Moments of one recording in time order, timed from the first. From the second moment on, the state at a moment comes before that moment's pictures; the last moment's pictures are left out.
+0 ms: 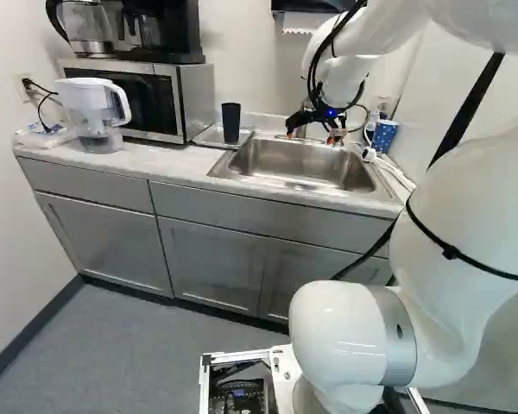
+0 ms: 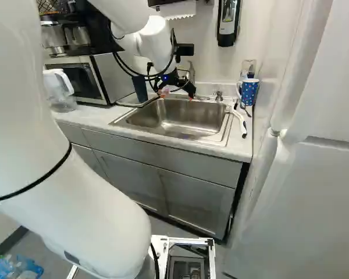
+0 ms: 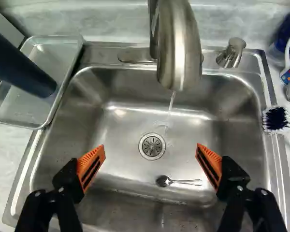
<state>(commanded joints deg) -11.5 3.9 -57.3 8.9 -21.2 -6.7</state>
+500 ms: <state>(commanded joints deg) -11.5 3.9 -57.3 8.2 -6.9 -6.7</state>
